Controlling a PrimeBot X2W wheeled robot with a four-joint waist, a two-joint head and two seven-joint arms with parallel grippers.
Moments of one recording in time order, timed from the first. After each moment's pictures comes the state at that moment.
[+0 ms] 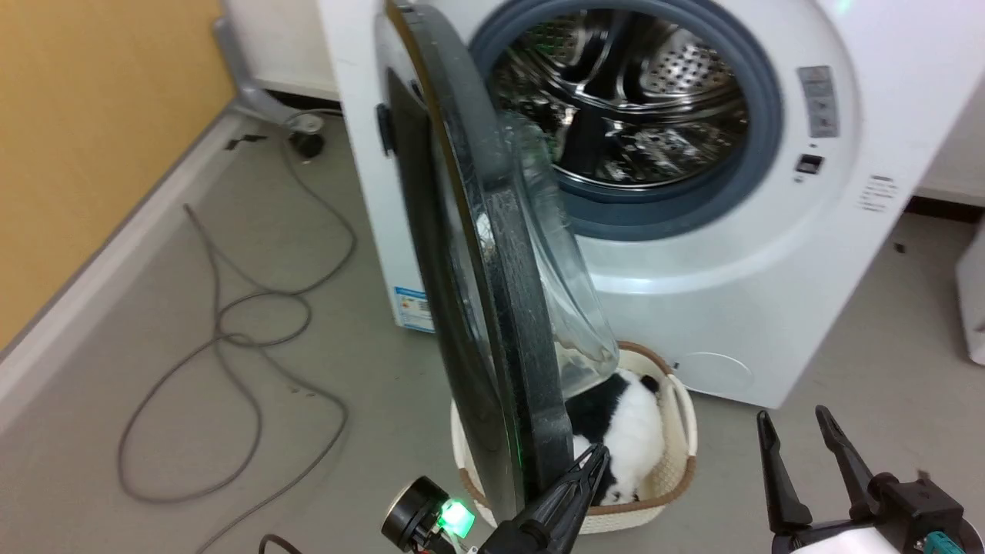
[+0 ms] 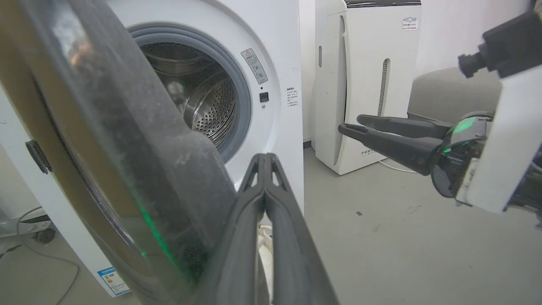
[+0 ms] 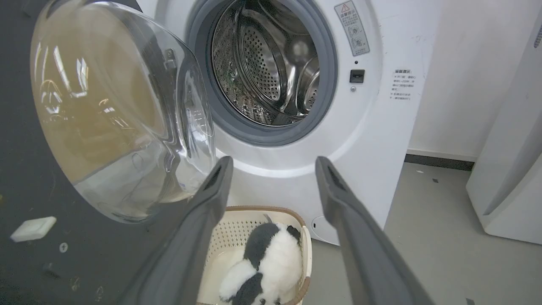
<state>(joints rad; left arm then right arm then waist) -0.08 0.07 -0.66 0.09 -0.04 0.05 -0.26 0.06 -0.05 -0.03 0.13 0.12 0.13 -0.26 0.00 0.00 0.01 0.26</state>
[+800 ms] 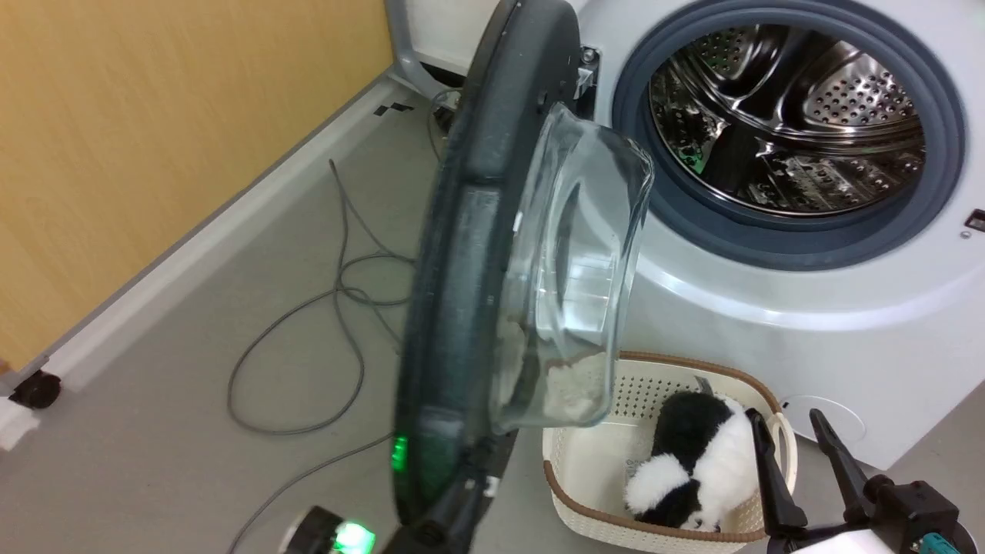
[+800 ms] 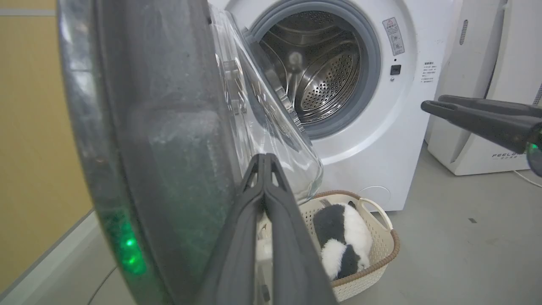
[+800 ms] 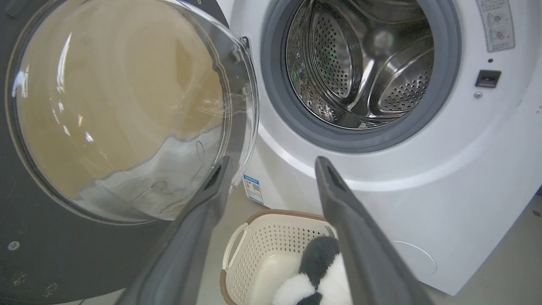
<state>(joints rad) 0.03 0.19 -0.56 -0.04 -0.07 0.15 -0.22 0.06 -0.05 -0.01 0.14 0.14 0.13 -0.26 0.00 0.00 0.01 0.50</state>
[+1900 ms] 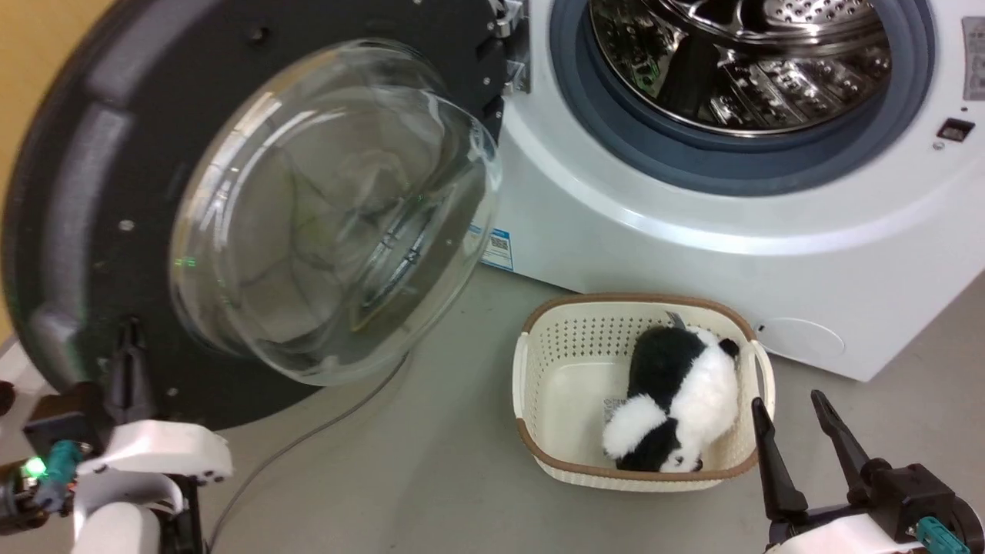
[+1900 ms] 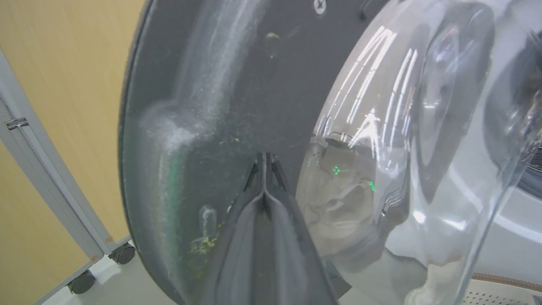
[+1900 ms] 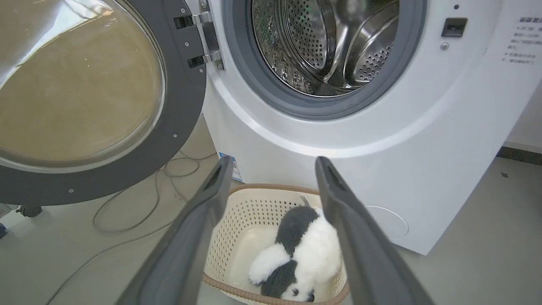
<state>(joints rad) -0.17 0.27 0.03 0.22 -0.29 0.20 -0.26 0.03 -0.06 -0.02 0.13 0.08 0.13 -0.26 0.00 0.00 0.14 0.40</state>
